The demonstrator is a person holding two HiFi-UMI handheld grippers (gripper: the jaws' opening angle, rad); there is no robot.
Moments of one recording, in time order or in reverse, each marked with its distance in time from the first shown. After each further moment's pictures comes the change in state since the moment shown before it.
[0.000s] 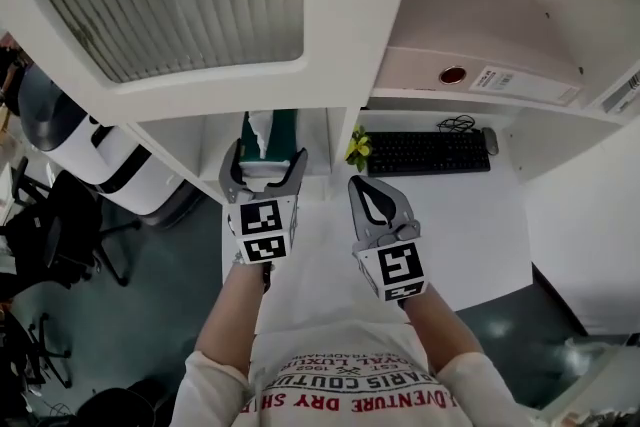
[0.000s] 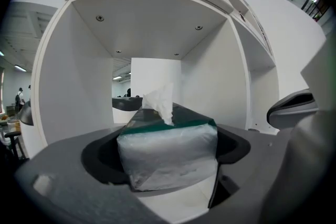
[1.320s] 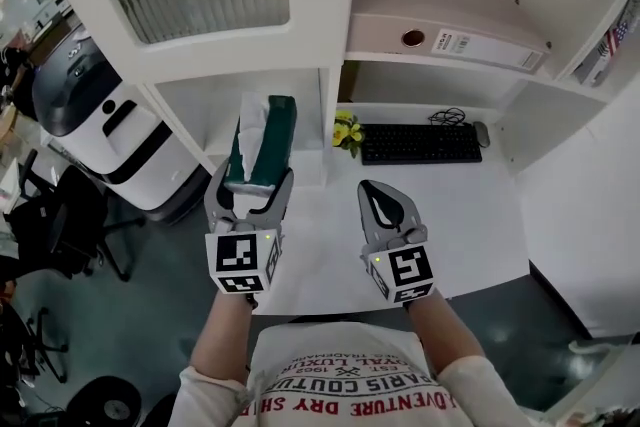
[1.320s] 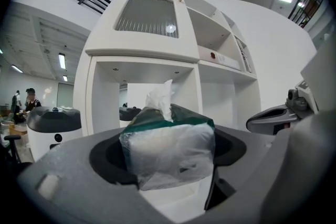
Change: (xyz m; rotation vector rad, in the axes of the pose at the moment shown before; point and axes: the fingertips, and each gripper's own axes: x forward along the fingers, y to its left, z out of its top) left arm -0.124 -0.028 0.028 0.004 -0.104 -0.065; right arm -0.085 0.012 0.001 0.035 -0.060 -0.011
